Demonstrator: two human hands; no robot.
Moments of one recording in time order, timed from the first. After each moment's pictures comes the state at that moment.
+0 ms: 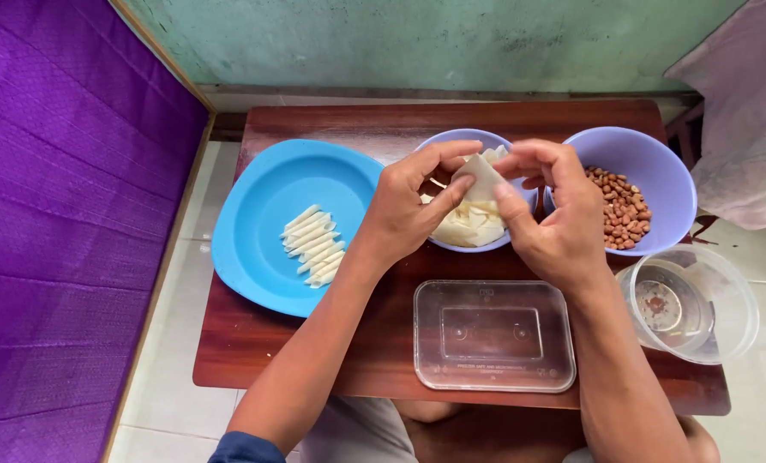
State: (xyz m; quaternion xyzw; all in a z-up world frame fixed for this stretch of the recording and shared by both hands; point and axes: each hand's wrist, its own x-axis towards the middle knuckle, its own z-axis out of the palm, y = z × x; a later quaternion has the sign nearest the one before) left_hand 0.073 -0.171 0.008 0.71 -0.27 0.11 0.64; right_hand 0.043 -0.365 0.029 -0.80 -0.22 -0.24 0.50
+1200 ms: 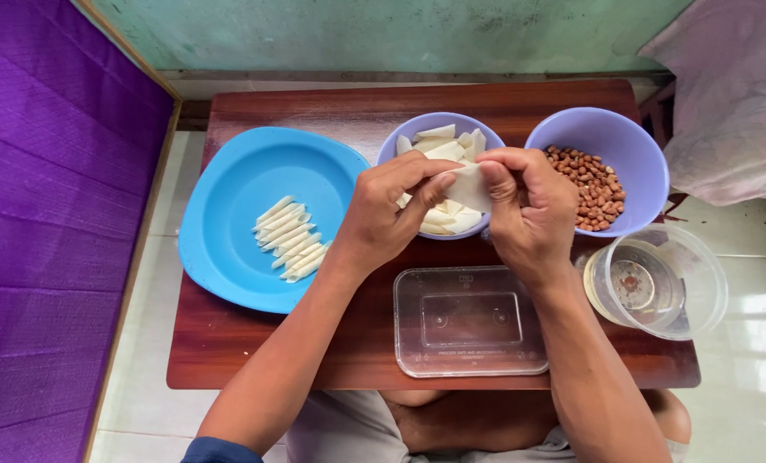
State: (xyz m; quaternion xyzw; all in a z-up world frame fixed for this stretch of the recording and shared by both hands) left_hand 0.055 -0.174 0.026 0.71 -0.33 0.18 0.60; right_hand 0.036 -0.354 0.019 -0.77 -0.21 -0.34 0.50
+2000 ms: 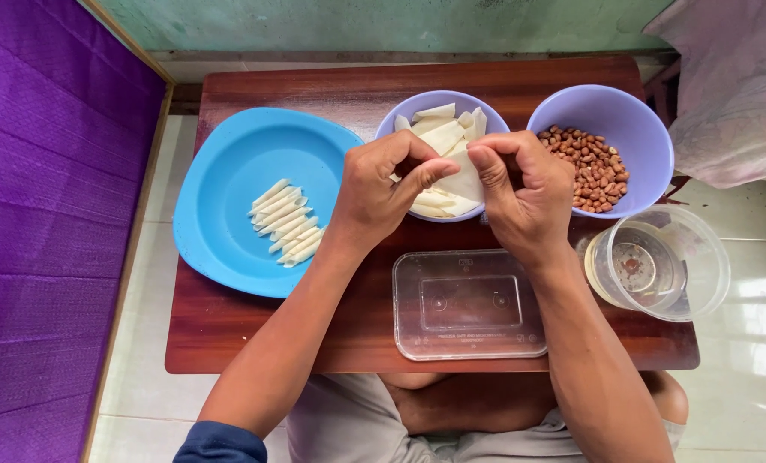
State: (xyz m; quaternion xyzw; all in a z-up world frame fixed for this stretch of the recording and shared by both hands) left_hand 0.061 -0.171 0.012 0.71 -0.30 0.20 0.61; right_hand 0.035 -0.353 0.018 -0.76 -0.23 -0.31 0.52
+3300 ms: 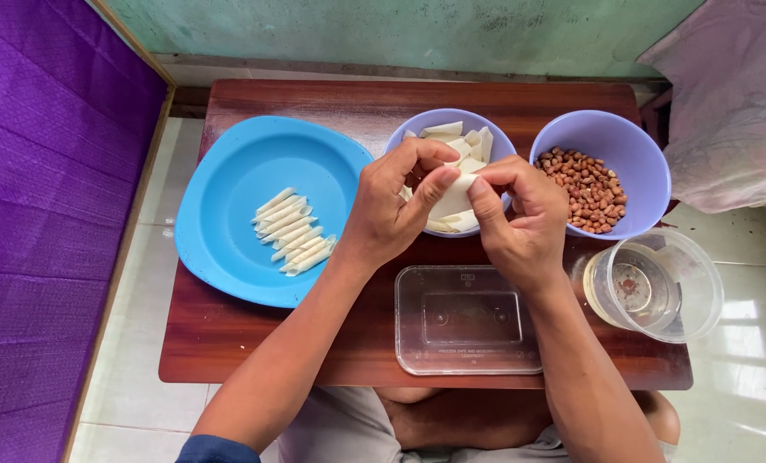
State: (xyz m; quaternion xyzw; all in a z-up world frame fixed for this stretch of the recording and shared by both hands) left_hand 0.056 -0.176 0.012 0.69 -0.29 0.21 0.63; right_hand 0.034 -0.349 0.008 -0.74 -0.25 -0.26 0.57
